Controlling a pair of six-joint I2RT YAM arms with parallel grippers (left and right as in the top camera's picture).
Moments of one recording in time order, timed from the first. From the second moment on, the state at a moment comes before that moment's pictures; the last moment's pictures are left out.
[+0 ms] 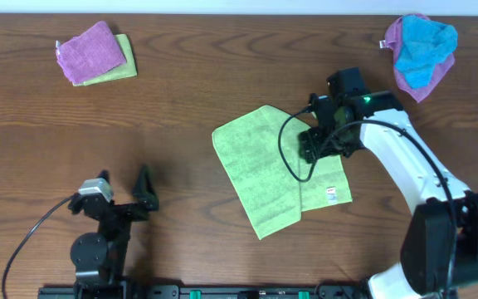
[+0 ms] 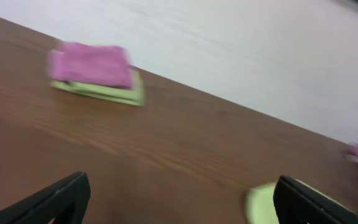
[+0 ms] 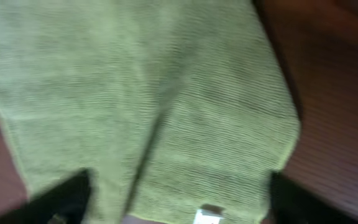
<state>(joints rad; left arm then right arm) 0.05 0.01 0.04 -0.13 0.16 -0.38 0.21 1.71 1.25 -0.95 -0.19 -0.10</state>
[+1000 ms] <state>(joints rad) 0.02 0.08 0.03 -0.03 0.62 -0.77 0.13 1.56 1.30 -0.88 -0.74 -0.12</state>
